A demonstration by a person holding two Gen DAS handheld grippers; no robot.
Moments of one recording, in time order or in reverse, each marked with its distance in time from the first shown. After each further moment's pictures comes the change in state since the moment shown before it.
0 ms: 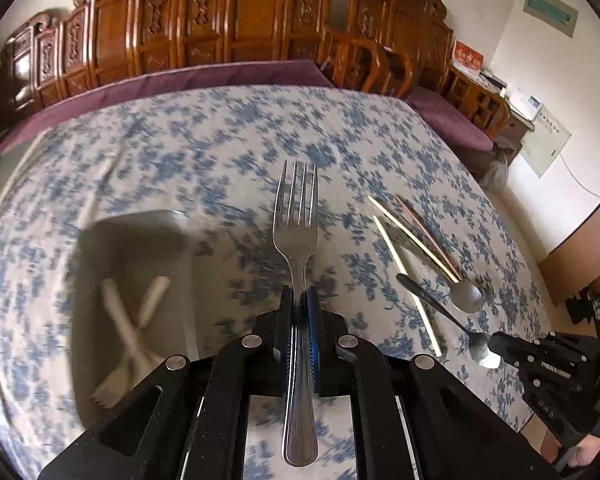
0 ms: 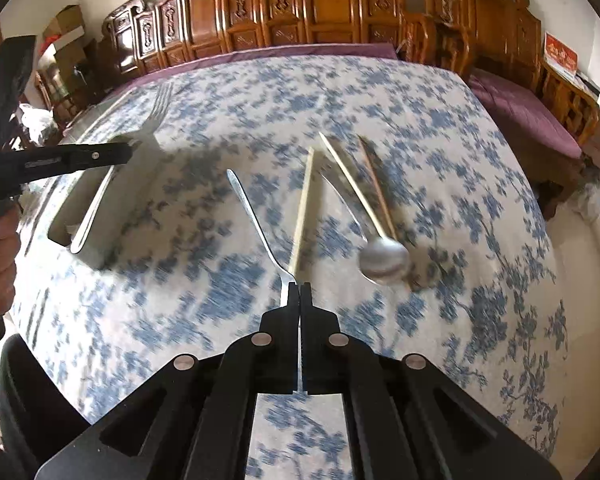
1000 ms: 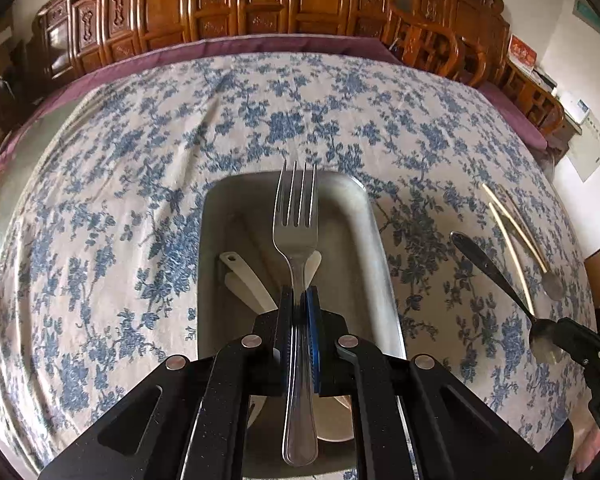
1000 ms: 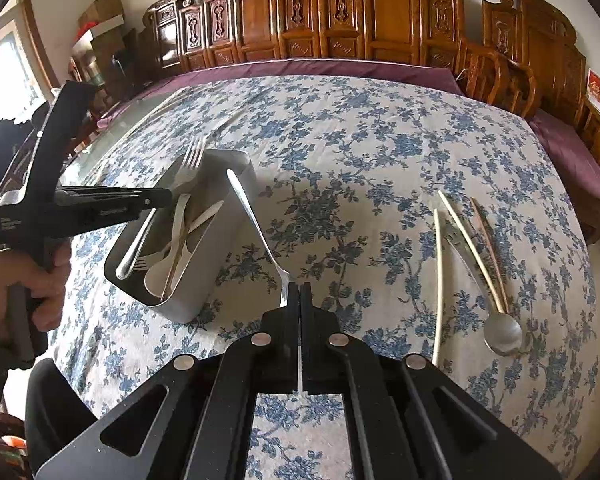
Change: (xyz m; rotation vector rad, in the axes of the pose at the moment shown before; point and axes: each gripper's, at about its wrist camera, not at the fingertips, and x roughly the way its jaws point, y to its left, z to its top) left arm 0.025 0.117 -0.011 -0.067 0.111 0.124; right arm 0.022 0.115 0.052 -0.083 -0.005 0.080
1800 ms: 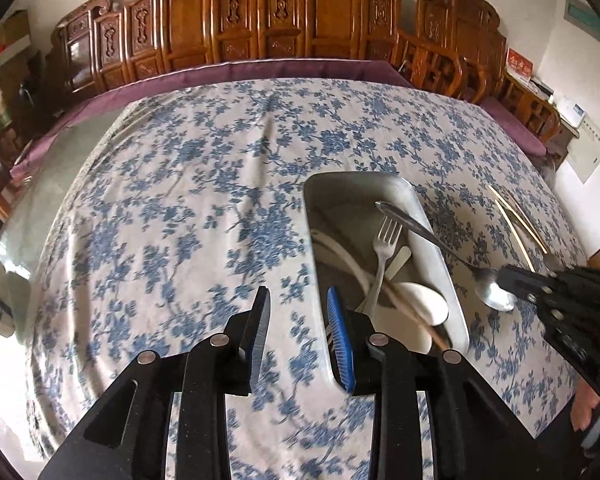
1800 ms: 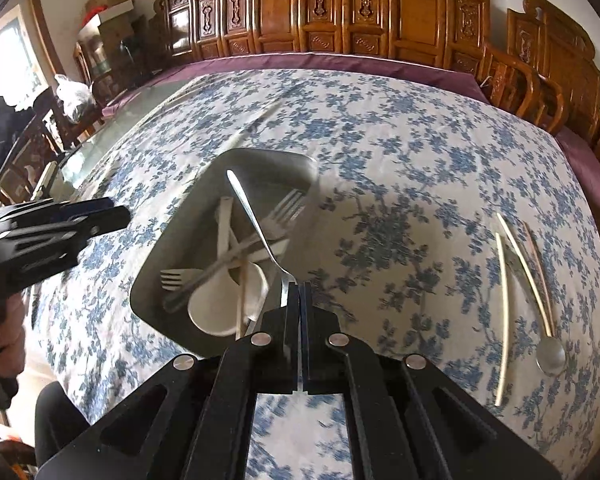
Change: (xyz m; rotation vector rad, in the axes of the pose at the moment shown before) left arm -0.069 0.069 -0.040 0.015 -0.101 0.032; right arm 0.041 0.081 0.029 -0.038 0.025 -0.011
